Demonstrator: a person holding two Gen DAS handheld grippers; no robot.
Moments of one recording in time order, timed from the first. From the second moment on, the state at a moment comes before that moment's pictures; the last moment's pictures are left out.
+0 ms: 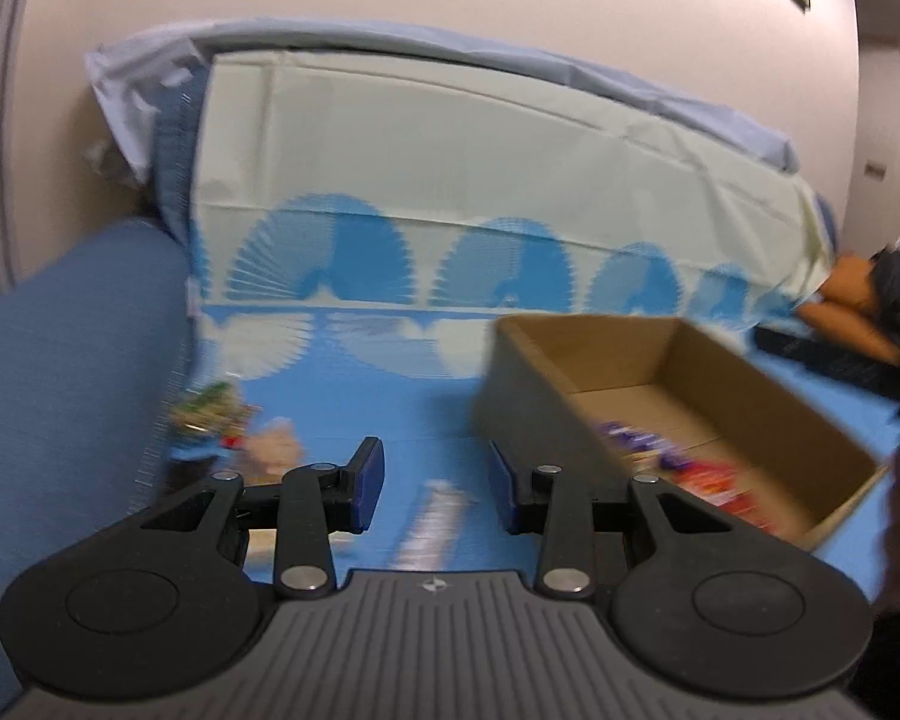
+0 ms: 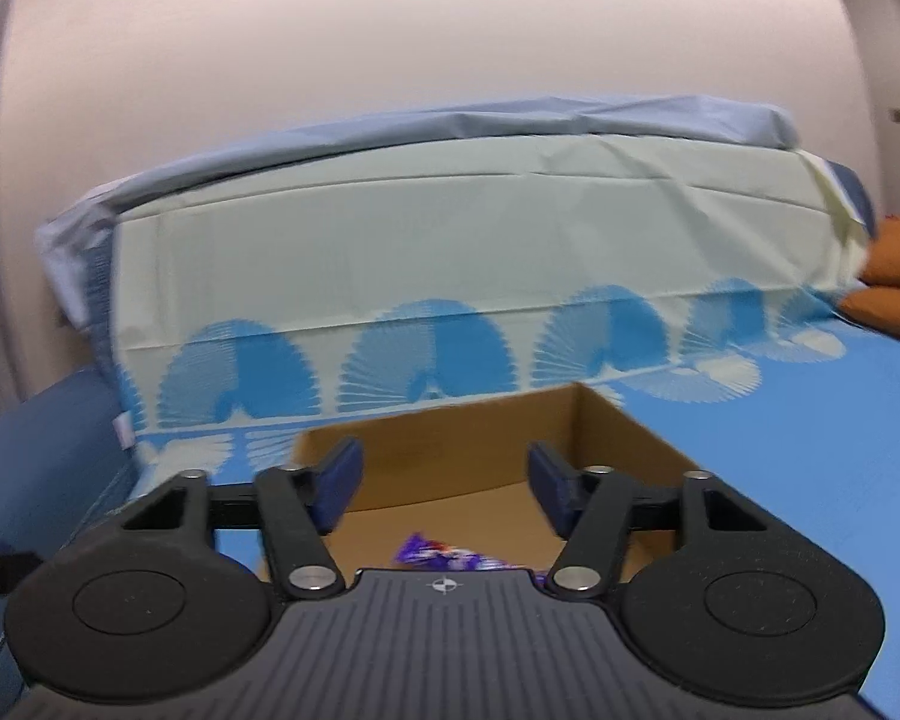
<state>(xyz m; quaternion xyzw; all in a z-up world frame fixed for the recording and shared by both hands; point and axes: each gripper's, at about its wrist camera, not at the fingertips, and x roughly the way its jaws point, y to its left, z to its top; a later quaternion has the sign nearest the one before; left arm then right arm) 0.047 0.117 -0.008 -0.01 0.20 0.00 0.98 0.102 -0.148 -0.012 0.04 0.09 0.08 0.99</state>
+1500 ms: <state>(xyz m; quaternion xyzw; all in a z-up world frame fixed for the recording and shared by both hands) 0.106 0.177 -0.087 0.00 0.30 0.03 0.95 0.188 0.046 -0.133 -0.02 0.36 0.15 0.92</state>
